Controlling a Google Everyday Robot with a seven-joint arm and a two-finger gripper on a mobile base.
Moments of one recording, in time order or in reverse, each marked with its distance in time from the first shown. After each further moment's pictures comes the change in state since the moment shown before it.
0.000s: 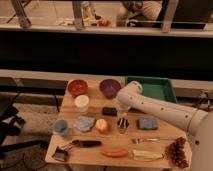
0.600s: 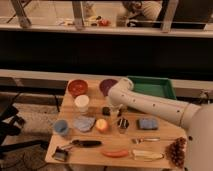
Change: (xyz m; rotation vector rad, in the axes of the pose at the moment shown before) arm -0.050 -0.024 -0.013 0.013 0.002 -0.037
